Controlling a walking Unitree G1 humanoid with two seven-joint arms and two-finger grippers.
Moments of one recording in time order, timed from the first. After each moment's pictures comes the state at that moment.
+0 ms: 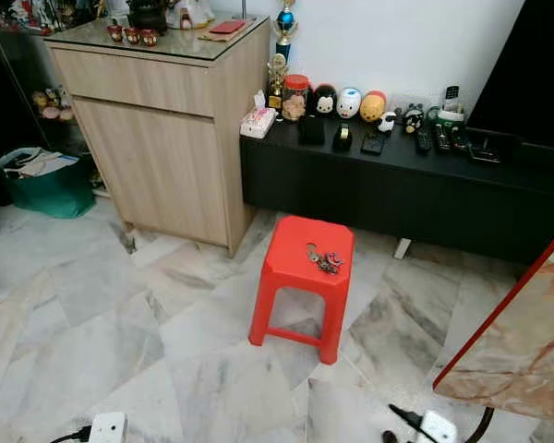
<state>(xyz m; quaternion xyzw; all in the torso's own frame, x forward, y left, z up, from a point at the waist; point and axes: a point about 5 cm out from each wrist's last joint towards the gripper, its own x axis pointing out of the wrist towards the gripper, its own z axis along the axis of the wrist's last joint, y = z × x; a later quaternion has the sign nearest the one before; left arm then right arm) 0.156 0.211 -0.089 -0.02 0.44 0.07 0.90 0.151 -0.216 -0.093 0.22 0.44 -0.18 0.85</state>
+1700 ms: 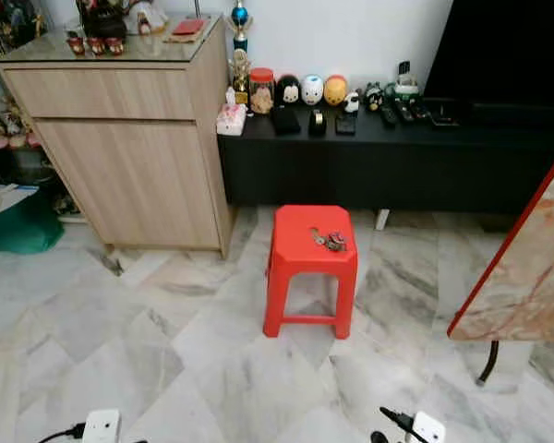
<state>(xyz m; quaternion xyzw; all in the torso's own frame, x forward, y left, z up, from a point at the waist) 0.158 0.224 -0.085 -0.01 0.43 0.07 0.90 0.151 -0.219 -0.092 0.22 0.44 -0.15 0.86</state>
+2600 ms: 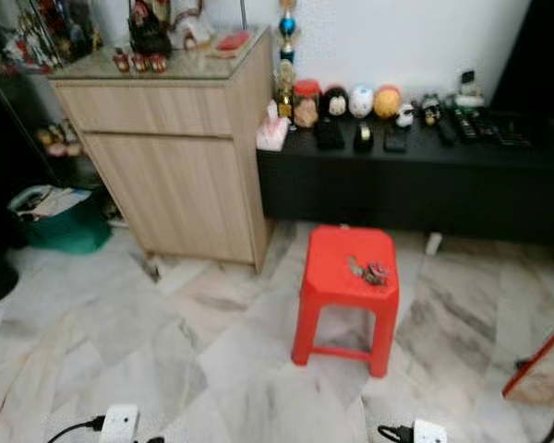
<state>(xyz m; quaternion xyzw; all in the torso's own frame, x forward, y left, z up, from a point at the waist) 0.165 0.216 -0.084 0.01 0.43 0.05 0.90 0.156 -0.228 -0.087 0.11 0.45 -0.07 0.88</state>
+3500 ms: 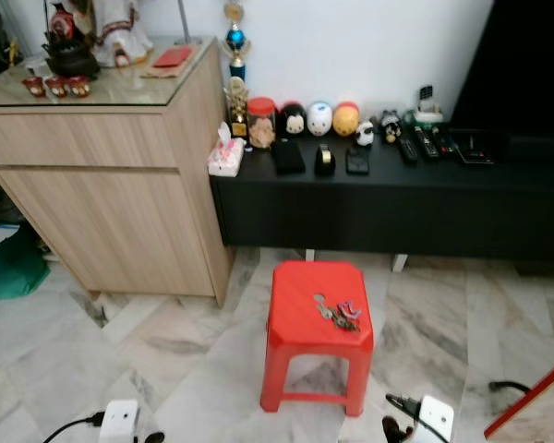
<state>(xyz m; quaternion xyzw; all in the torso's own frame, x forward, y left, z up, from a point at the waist) 0.161 0.220 -0.085 0.01 0.43 0.05 0.90 0.178 -0.216 -0.080 0.19 0.40 -0.13 0.89</state>
